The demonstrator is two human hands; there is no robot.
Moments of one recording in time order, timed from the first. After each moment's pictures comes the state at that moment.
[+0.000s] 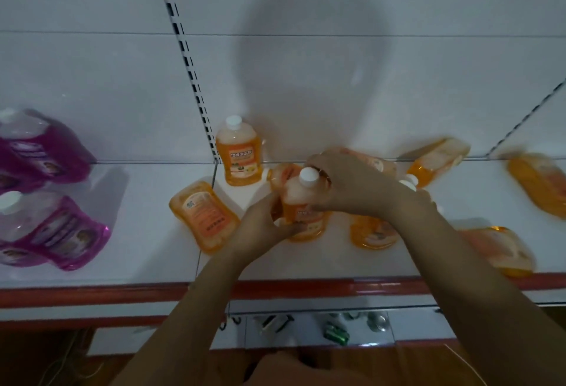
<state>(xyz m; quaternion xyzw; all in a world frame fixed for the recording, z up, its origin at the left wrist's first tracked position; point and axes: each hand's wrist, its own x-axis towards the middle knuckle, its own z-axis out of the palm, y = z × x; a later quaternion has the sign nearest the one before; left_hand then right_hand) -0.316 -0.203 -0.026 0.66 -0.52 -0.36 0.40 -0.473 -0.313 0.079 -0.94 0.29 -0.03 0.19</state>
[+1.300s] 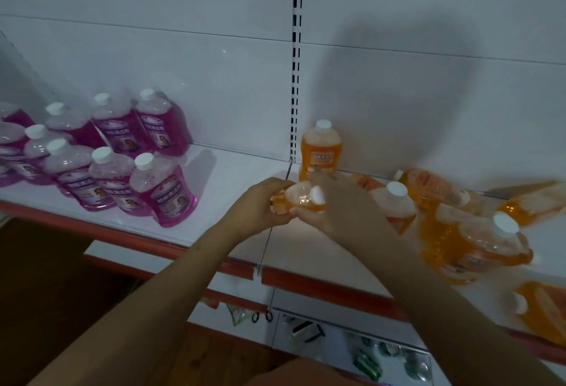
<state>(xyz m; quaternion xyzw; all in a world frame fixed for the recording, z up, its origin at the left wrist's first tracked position) -0.196 -0.149 -0.030 0.71 -0.58 -0.18 0.36 -0.378 -0.233 0.049 -0.94 0.28 -0.10 0.17</state>
